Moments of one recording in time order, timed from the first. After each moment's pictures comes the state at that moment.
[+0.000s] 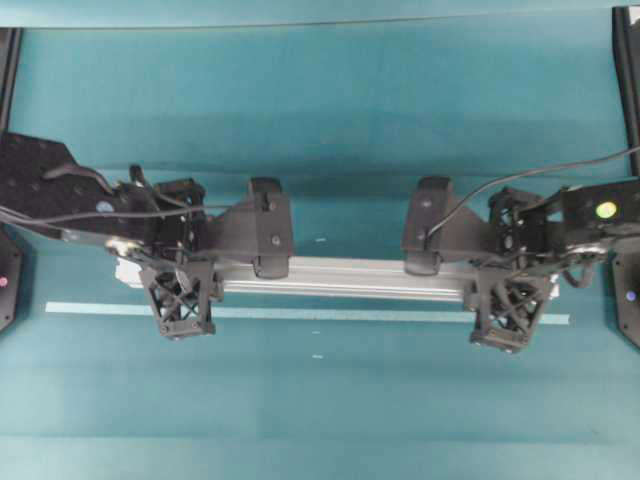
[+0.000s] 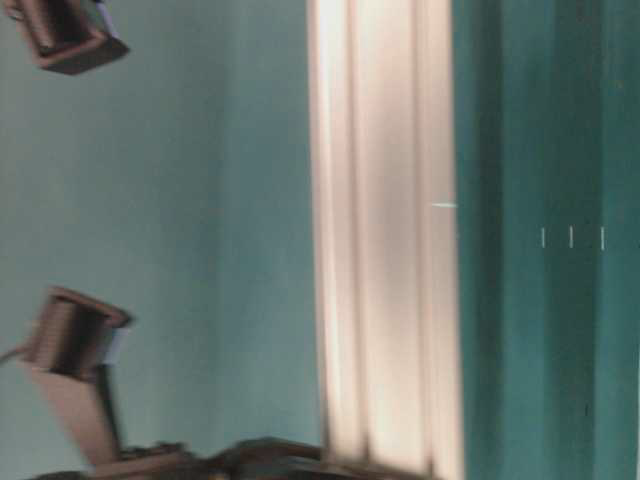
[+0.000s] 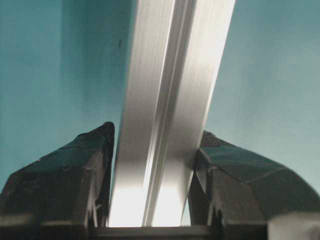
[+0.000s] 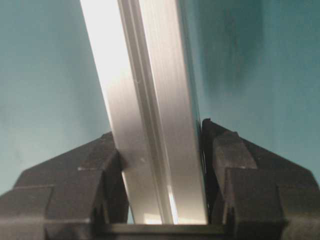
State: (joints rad) left arm -0.02 -0.05 0.45 0.04 0.99 -0.20; right arm 0.02 -0.22 0.64 0.04 0.94 0.23
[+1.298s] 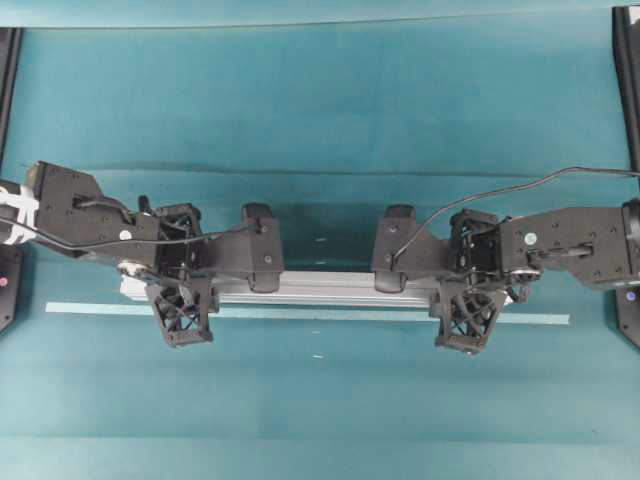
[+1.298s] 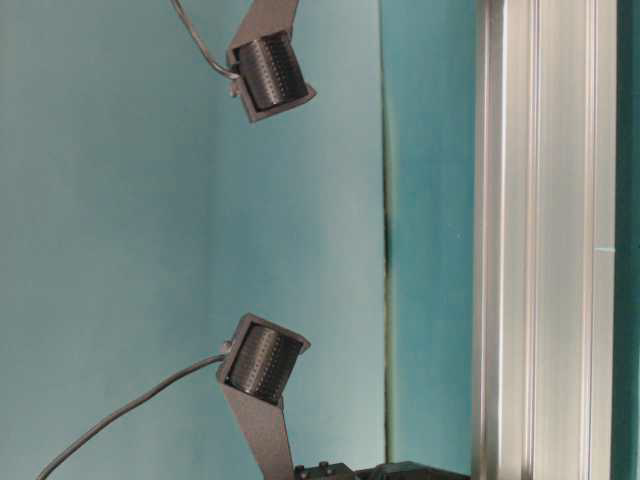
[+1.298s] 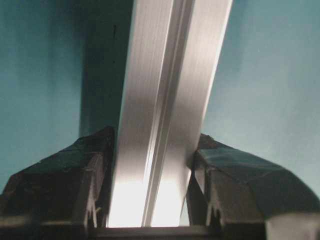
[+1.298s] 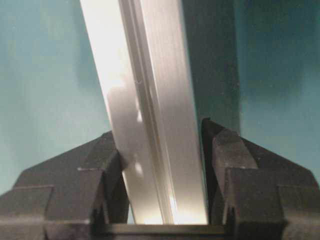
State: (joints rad) left arm -0.02 0.04 0.62 0.04 0.70 -0.20; right arm 0.00 0.00 0.73 0.03 0.65 0.19
